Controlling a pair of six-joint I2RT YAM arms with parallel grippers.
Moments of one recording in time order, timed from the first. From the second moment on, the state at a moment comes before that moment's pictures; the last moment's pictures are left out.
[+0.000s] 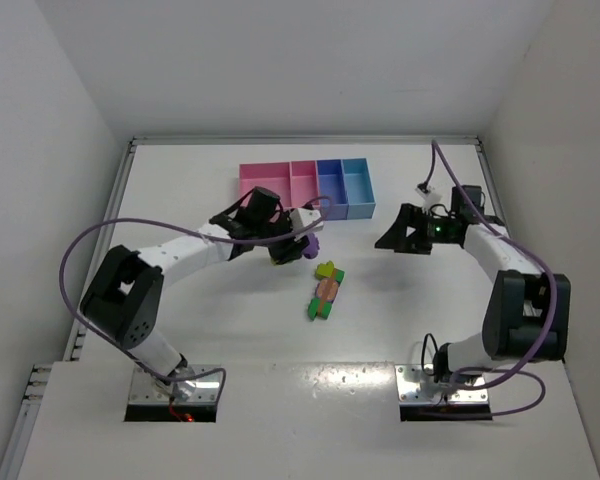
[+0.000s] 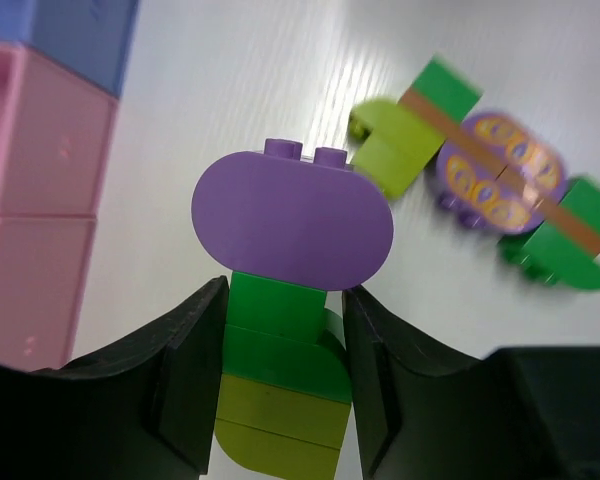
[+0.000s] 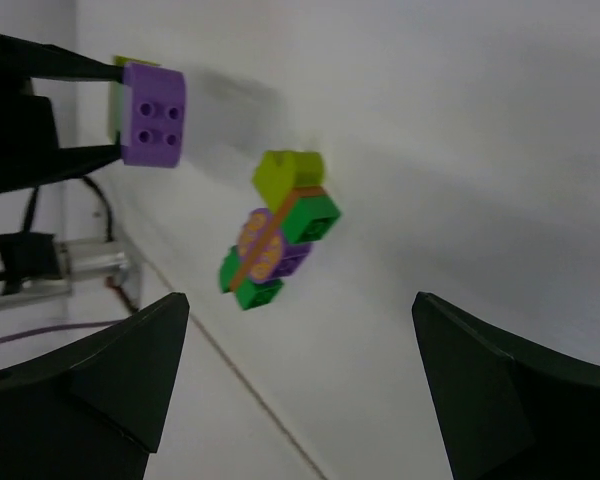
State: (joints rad) left arm -0.56 1.62 1.04 -0.23 0.44 0.56; right arm -0.13 1.45 0.85 -0.44 -0.85 0.01
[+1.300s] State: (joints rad) left arm -0.75 1.56 1.03 -0.03 0.18 0.30; right arm 0.18 1.80 1.15 -0.22 -1.18 0.33
